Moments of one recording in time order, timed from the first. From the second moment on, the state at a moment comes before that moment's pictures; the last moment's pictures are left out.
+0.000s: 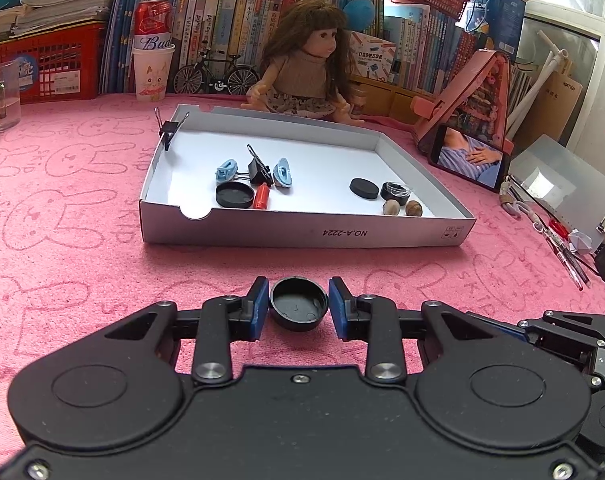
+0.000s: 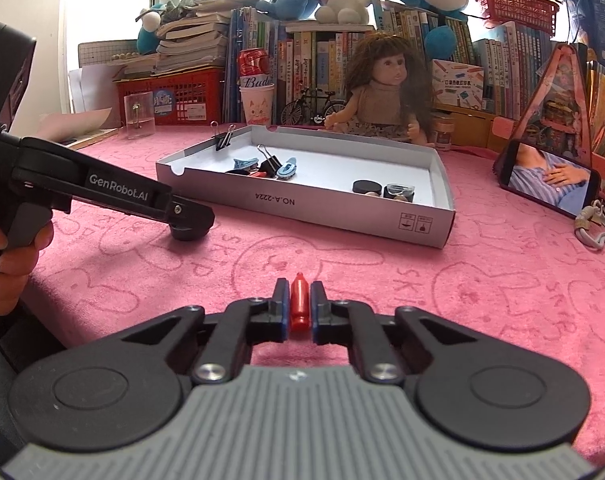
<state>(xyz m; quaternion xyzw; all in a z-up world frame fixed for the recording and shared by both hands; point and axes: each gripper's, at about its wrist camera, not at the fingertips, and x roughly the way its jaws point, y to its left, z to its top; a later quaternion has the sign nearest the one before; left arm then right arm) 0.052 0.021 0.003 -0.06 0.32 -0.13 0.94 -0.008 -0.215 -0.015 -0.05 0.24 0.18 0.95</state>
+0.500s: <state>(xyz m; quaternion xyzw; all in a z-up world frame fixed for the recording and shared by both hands) 0.059 0.024 0.019 -0.07 0.30 -0.13 0.94 0.007 -0.225 0.000 -0.05 0.22 0.15 0.96</state>
